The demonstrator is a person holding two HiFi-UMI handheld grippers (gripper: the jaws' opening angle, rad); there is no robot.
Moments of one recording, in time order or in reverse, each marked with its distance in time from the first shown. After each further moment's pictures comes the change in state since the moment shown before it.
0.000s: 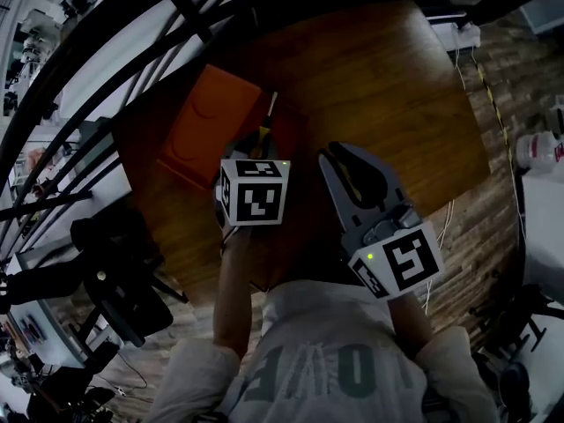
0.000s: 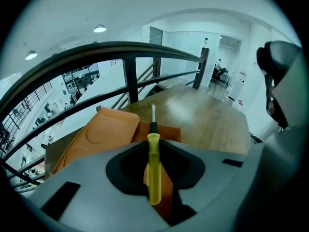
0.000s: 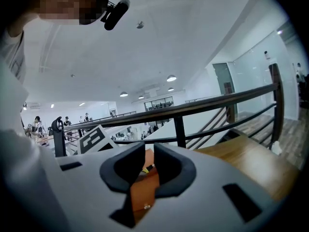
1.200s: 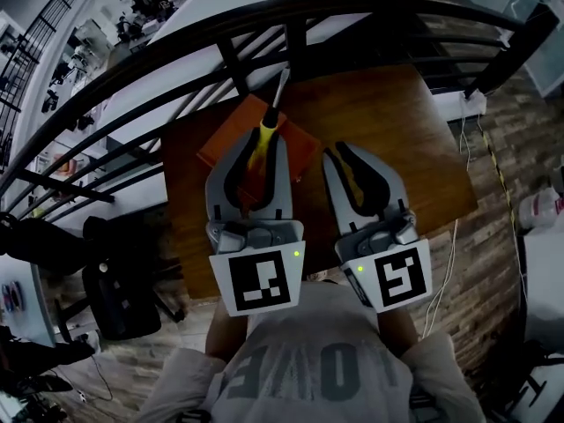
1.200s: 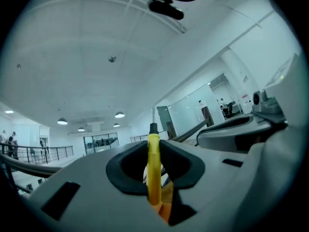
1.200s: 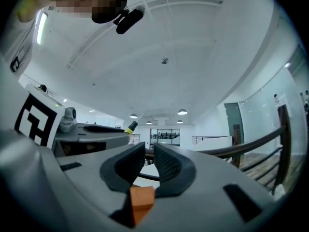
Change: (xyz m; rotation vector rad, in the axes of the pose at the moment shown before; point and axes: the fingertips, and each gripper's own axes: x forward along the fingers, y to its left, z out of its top) left arm -0.301 -0.054 0.110 0.225 -0.914 0.314; right arm -0.090 0.075 0.109 -0.250 -0.361 0.041
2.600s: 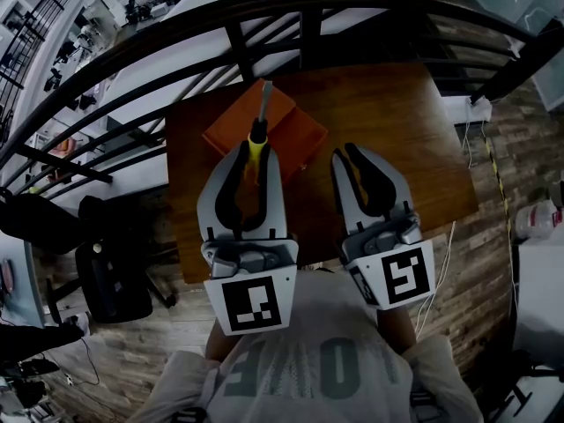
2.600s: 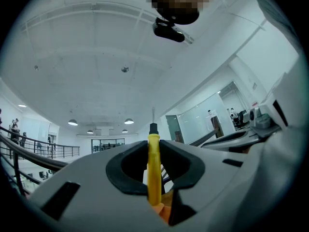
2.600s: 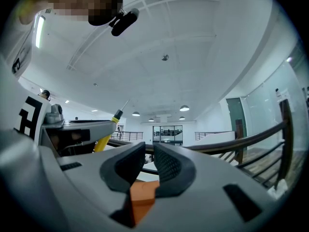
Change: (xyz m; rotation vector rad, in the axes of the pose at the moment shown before) left arm -0.049 0.018 -0.003 -0.127 -0.103 0.130; right arm -0.007 0.012 -0.016 0.027 0.037 0.029
